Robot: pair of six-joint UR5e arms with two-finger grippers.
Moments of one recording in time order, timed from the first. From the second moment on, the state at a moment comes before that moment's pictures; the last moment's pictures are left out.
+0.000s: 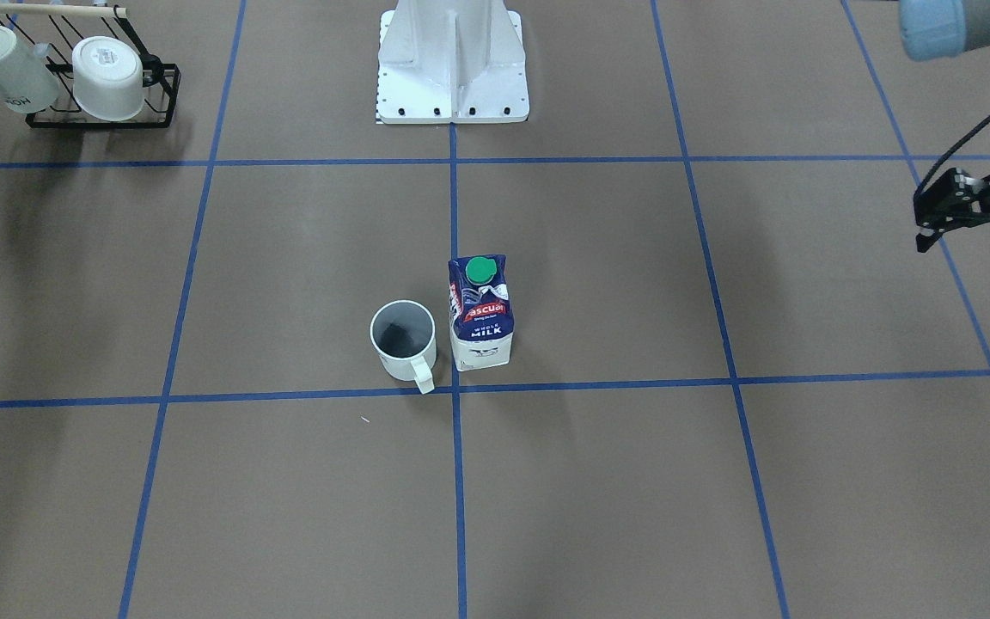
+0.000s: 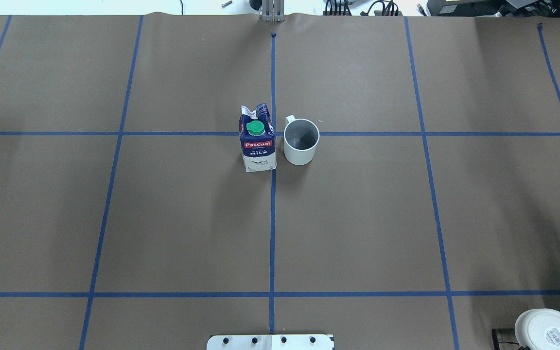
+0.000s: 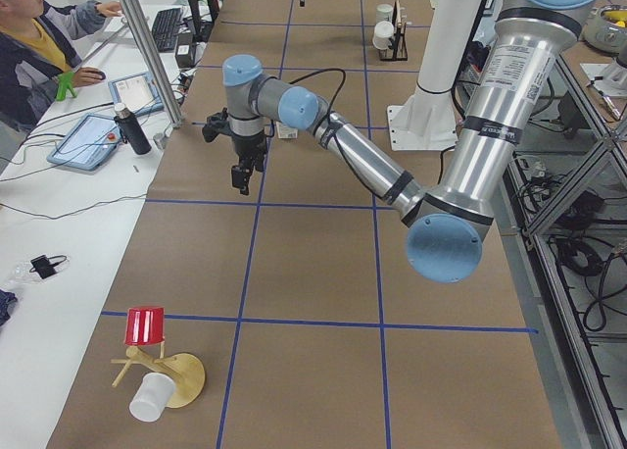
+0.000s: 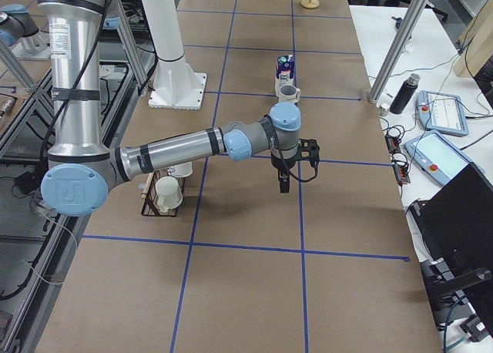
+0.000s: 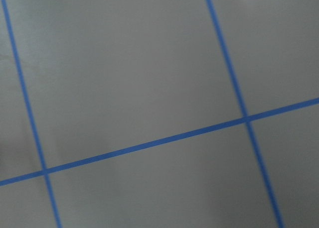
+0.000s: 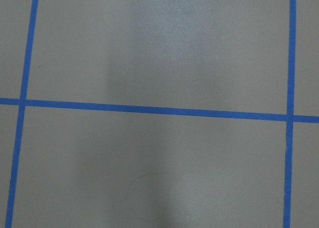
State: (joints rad) left arm -1.30 -1.85 -1.89 -1.28 -2.22 -0.10; right arm 1.32 -1.60 1.85 -1.44 2.31 0.39
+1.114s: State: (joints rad) left arm -1.37 -1.72 -1.77 -1.46 -2.29 0.01; right arm 1.41 -1.68 1.84 -1.31 2.41 0.39
